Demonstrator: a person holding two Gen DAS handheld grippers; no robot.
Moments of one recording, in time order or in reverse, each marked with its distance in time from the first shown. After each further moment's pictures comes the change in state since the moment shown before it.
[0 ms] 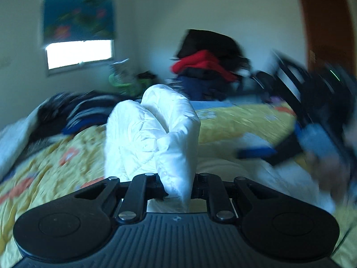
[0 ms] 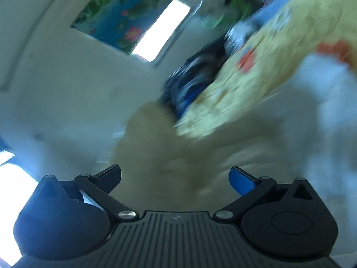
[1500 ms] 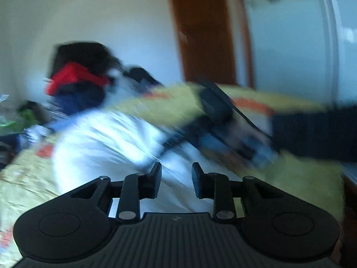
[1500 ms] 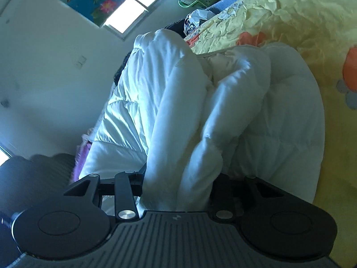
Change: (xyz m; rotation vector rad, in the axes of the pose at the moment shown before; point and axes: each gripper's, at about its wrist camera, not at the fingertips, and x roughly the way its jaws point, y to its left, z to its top) left arm -0.009 -0.058 -0.003 0.287 -0.055 -0.557; right arm -0.087 -0.083 -0.007 -0.123 0.090 -0.266
